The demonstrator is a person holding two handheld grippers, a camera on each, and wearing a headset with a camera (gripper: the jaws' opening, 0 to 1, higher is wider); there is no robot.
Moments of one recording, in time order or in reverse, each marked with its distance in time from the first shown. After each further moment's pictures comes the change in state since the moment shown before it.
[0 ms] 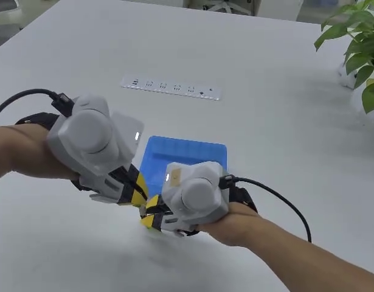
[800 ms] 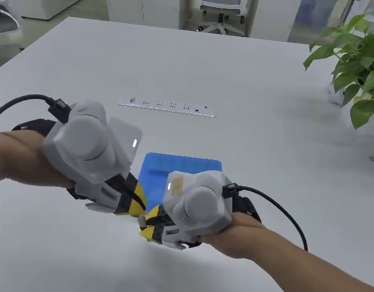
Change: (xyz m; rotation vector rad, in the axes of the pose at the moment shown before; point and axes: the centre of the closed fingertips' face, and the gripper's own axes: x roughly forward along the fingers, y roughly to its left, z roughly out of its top) left arm -0.019 -0.001 0.017 0.032 -0.006 0.007; right arm -0.022 0.001 0.014 -0.003 -0.004 -0.017
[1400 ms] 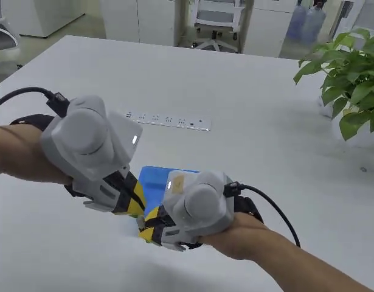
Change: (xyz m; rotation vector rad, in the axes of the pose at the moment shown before) left arm -0.019 0.009 0.019 0.047 0.007 0.015; right arm -0.021 -0.012 0.016 -0.007 -0.008 -0.039
